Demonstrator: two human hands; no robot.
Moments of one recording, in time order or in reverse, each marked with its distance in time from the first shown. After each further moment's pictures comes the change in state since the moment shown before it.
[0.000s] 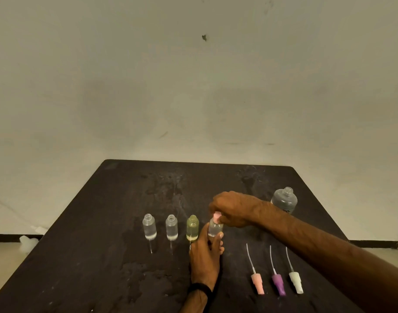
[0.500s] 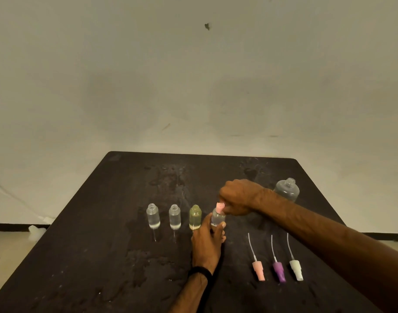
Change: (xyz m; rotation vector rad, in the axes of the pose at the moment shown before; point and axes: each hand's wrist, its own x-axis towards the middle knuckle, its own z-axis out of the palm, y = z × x) left_hand 0.005 0.002 -0.004 -0.001 -0.055 -0.036; right_hand 0.000 0.004 -0.003 -0.145 -0.032 0.099
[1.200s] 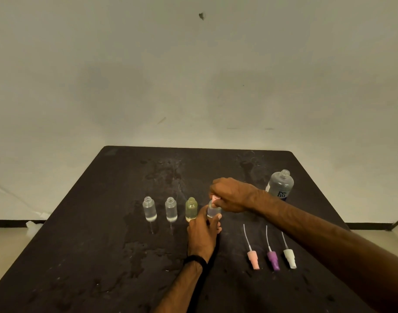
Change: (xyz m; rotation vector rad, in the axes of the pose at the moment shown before) left_hand 0.002 0.003 -0.004 0.097 -0.035 0.002; right_hand 0.001 -0.007 0.022 0.230 0.098 -0.031
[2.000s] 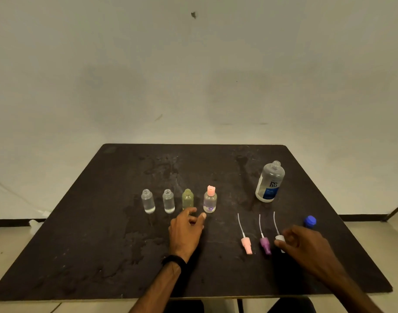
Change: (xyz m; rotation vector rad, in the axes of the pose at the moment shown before) left_hand -0.021 -0.011 -0.036 0.141 0.037 -0.092; right_hand -0.206 0.033 0.115 0.609 0.133 0.717
